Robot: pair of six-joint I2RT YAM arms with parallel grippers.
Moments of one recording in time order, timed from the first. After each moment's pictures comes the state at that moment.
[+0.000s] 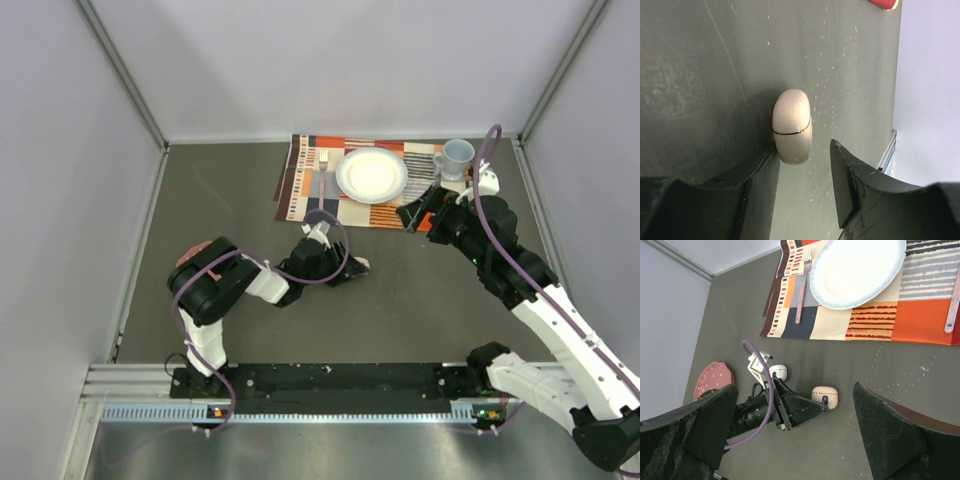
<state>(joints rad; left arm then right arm) -0.75 1.88 0.66 0.79 0.22 -1.10 0.50 0.86 0.94 -0.39 0.11 0.64</state>
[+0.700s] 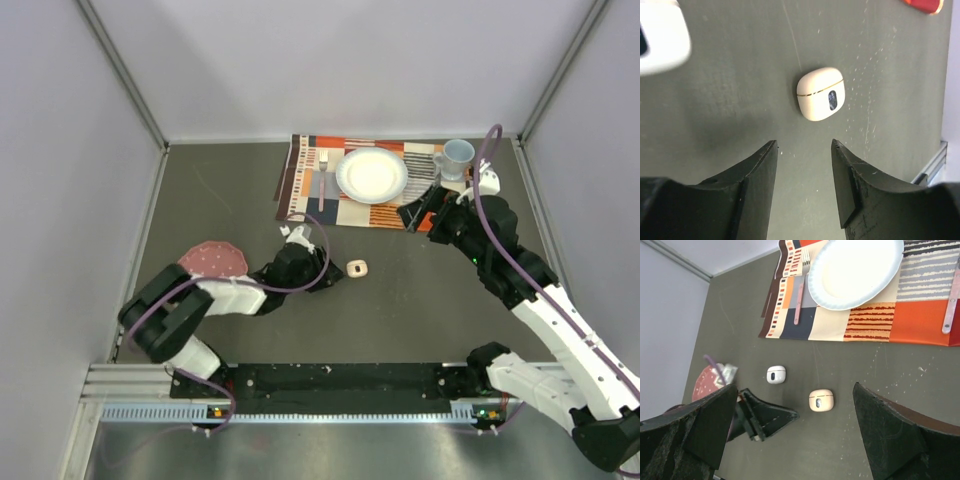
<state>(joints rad) -0.75 1.59 0.53 0.50 0.07 -0.97 0.50 0.87 0.94 -0.39 0.11 0.64</state>
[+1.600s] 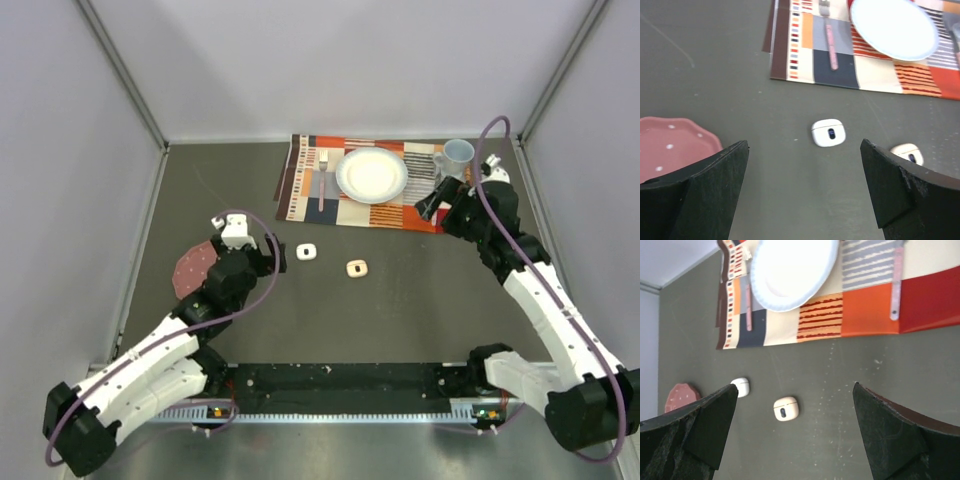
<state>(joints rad) -0.70 0.75 0.49 0.00 -0.51 -0.38 0.28 1.00 0.92 -0.39 0.00 0.63</state>
